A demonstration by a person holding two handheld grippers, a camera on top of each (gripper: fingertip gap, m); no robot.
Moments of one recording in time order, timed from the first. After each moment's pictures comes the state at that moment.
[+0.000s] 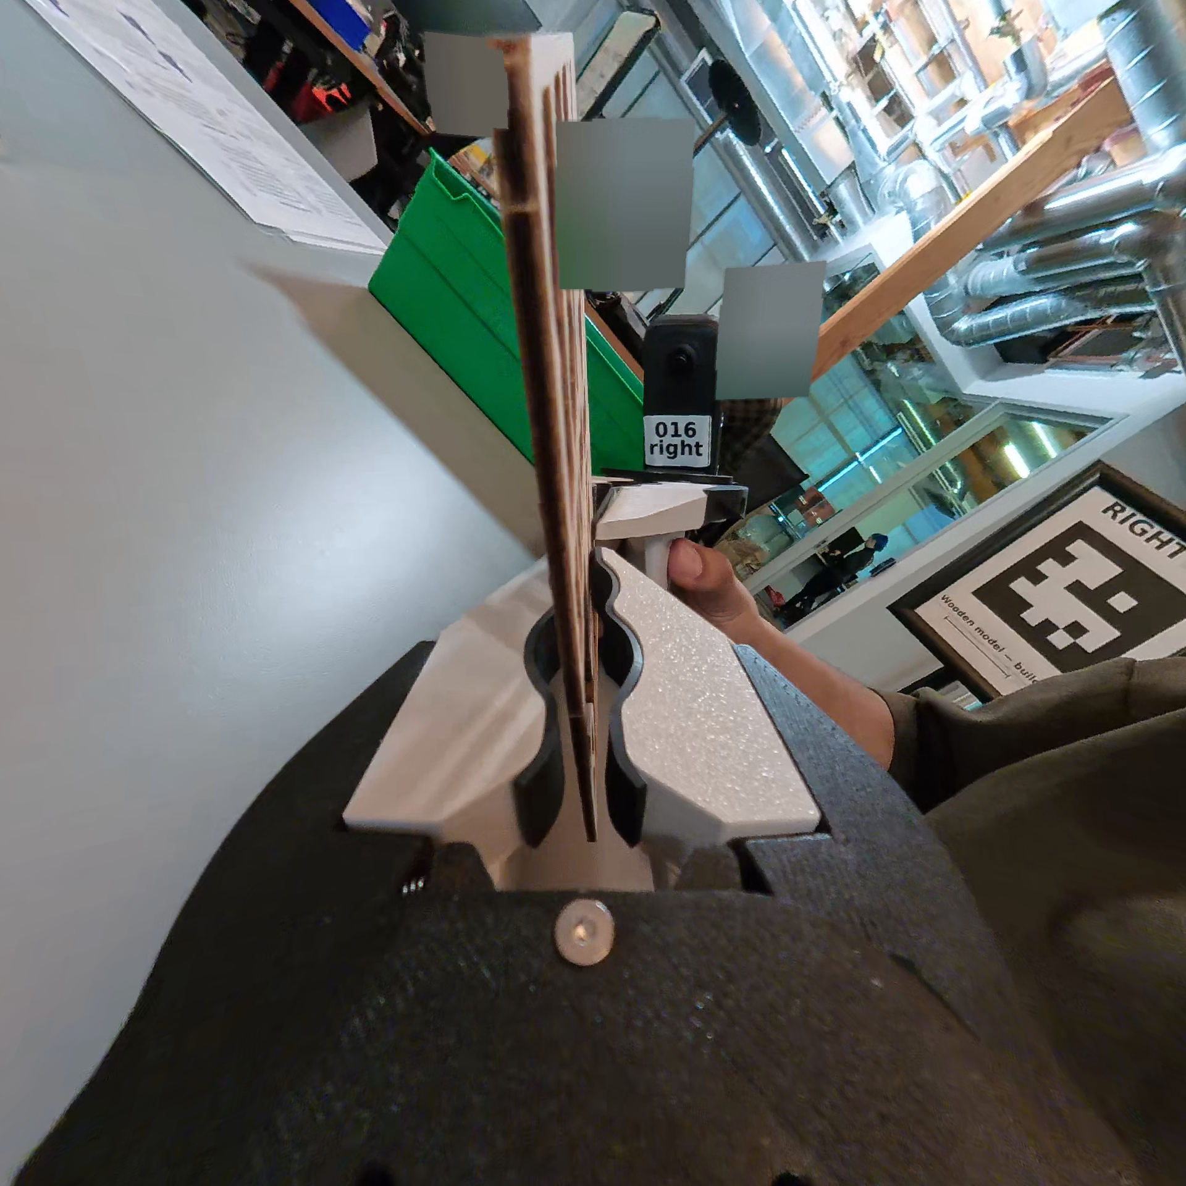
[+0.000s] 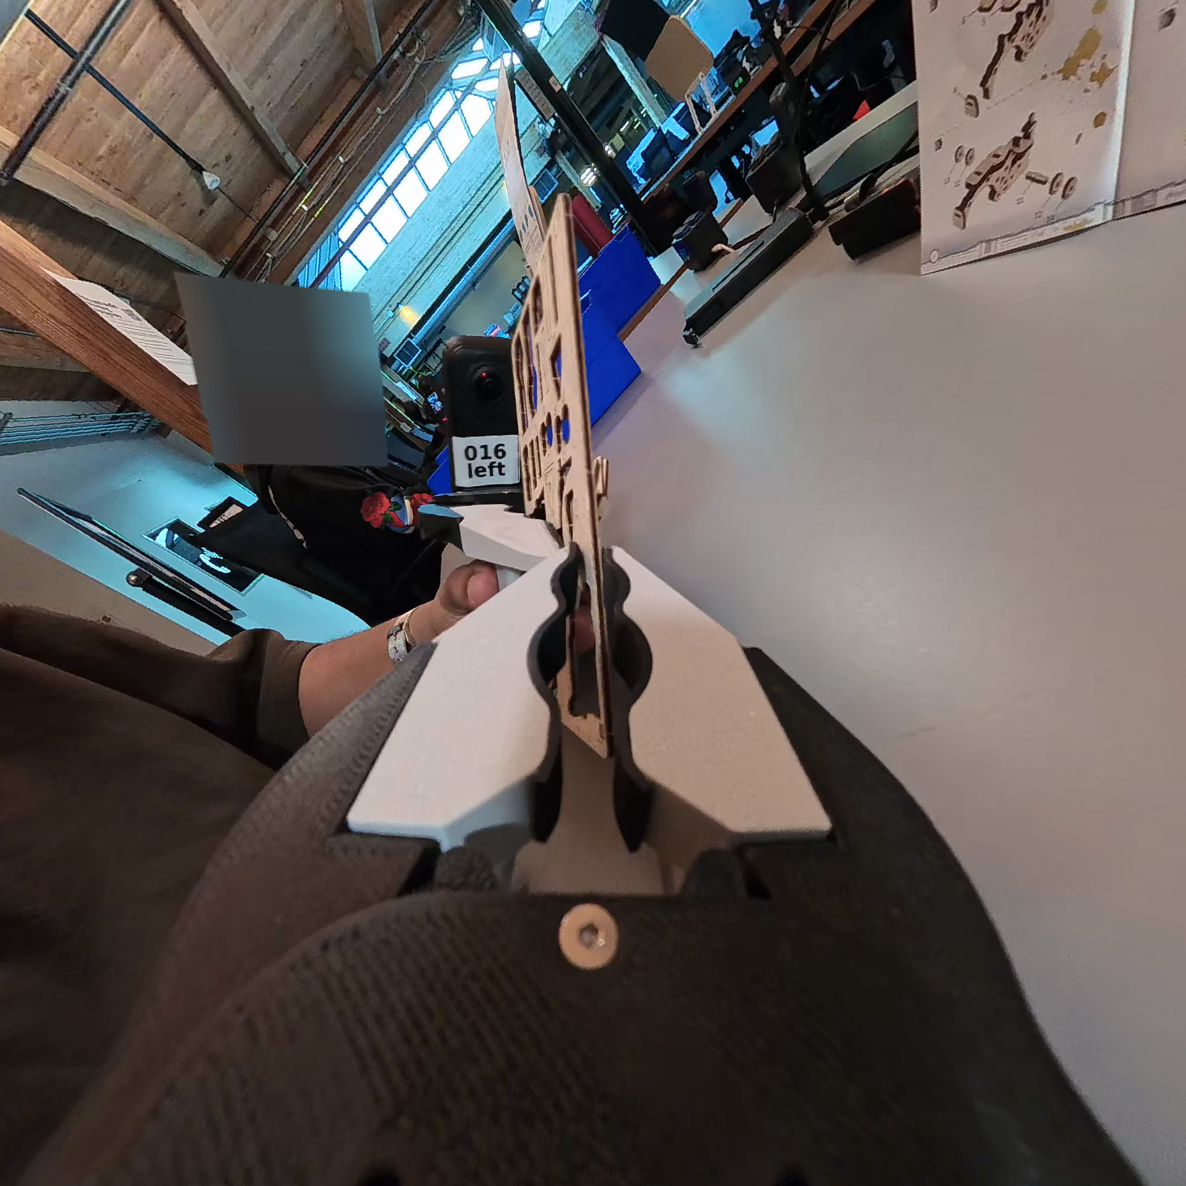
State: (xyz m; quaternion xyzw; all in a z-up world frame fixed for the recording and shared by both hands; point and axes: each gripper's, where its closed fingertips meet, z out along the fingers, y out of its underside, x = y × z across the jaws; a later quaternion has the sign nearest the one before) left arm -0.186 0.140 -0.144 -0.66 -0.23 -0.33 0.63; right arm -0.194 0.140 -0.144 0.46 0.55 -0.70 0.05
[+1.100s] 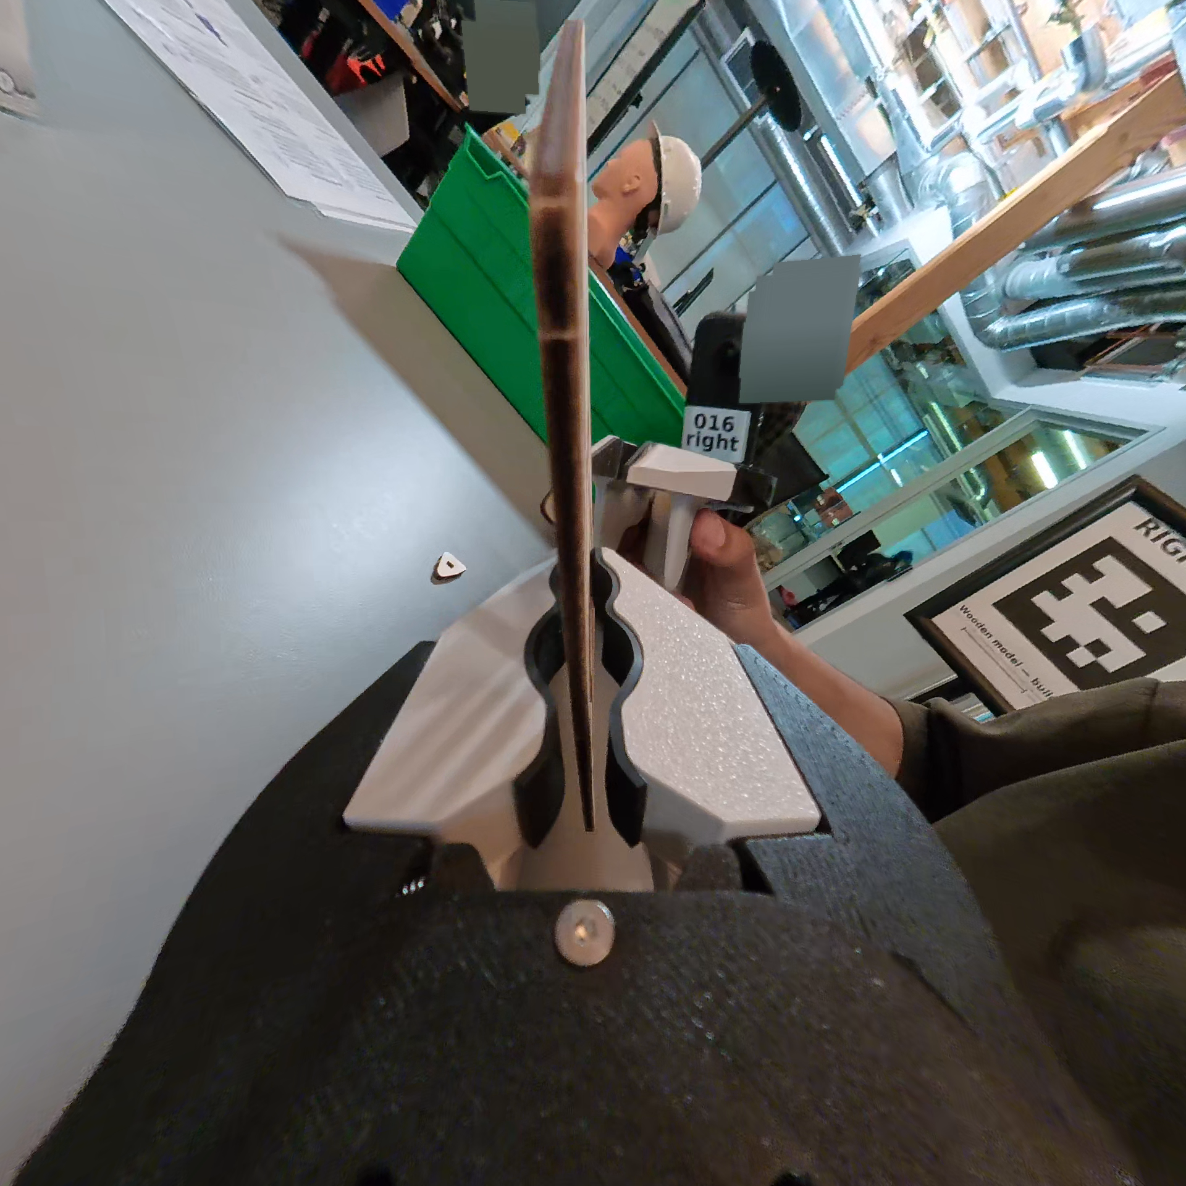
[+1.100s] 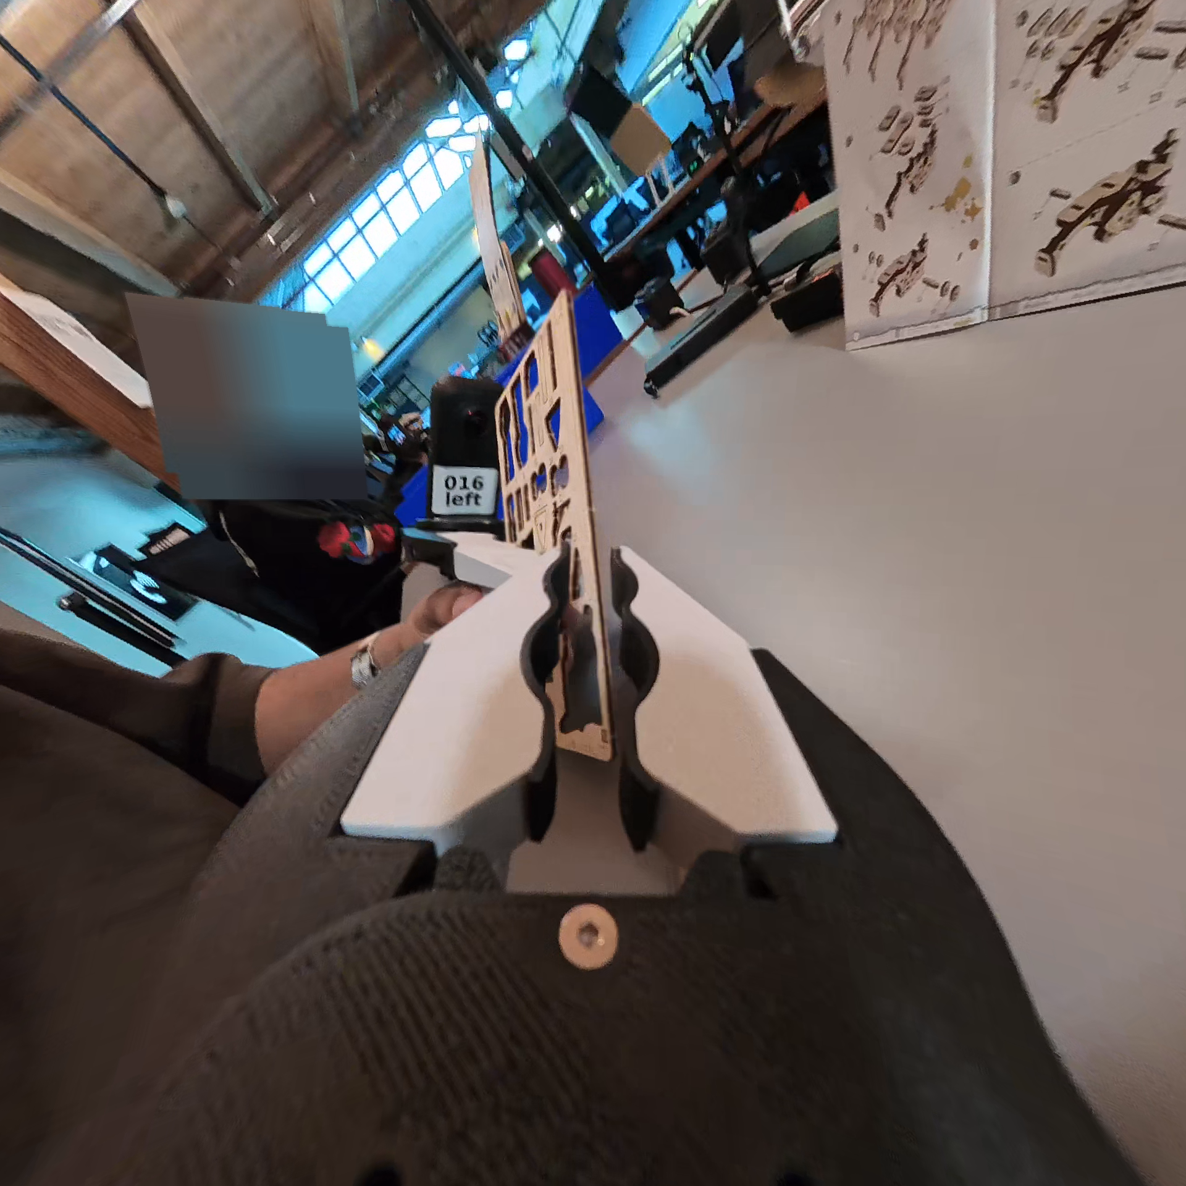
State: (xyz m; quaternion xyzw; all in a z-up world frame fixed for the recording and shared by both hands) left arm -0.189 0.142 -0.151 -0.67 -0.25 -0.33 0.62; right arm -0.197 0.162 -0.137 0.46 0.54 -0.70 0.00
